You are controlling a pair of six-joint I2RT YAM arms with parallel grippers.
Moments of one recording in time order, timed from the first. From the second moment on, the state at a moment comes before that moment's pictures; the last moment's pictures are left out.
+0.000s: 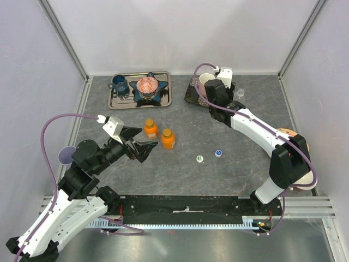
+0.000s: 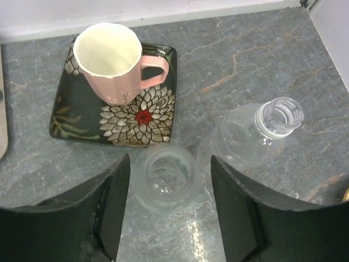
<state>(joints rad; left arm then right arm) -0.65 0.49 0.76 -0.28 0.16 -0.24 0.54 1.62 1.30 -0.18 0.76 0.31</state>
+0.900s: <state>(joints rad) -0.65 0.50 0.75 -0.28 0.18 -0.24 0.53 1.65 1.38 -0.28 0.70 0.33</state>
